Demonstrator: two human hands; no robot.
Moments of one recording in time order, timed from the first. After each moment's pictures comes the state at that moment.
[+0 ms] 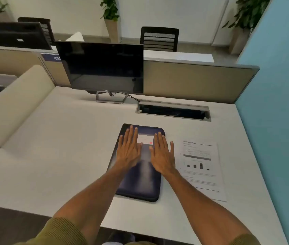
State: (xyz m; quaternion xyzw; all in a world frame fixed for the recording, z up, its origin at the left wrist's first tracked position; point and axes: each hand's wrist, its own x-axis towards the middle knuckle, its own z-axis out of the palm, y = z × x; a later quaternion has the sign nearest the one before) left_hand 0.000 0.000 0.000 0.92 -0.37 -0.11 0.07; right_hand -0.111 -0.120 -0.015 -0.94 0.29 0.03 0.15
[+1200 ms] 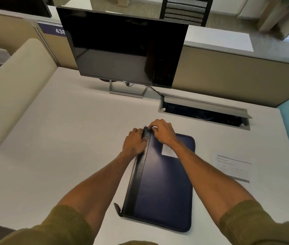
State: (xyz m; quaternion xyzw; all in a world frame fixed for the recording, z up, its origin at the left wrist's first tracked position) left_hand 0.189 -0.010 -0.056 0.91 -0.27 -0.25 0.19; right_hand 0.130 -0.164 -0.030 -0.95 0.19 0.06 0.24
